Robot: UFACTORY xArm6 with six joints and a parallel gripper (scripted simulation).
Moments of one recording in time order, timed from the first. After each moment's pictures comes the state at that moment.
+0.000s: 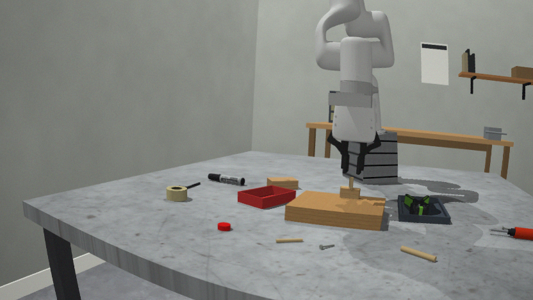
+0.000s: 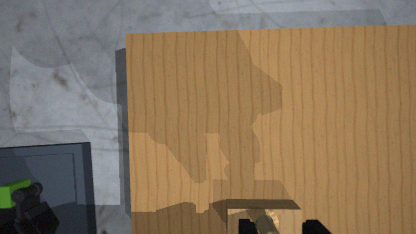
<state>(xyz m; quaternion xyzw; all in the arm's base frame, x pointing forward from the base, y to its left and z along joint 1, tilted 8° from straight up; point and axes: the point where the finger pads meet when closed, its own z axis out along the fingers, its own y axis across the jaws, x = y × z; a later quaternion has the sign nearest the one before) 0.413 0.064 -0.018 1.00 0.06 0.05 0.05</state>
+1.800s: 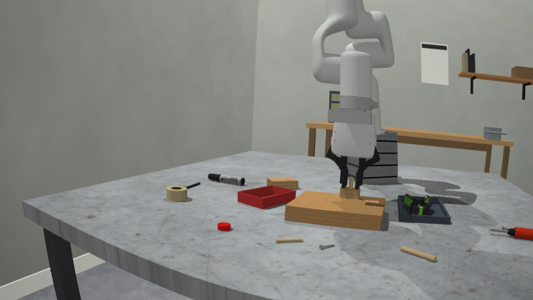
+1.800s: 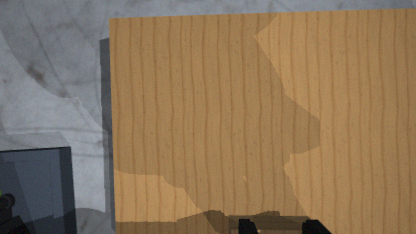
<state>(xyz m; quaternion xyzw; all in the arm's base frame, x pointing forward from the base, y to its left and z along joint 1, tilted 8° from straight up) 0.416 0.061 -0.052 1.00 0.06 0.05 0.05</state>
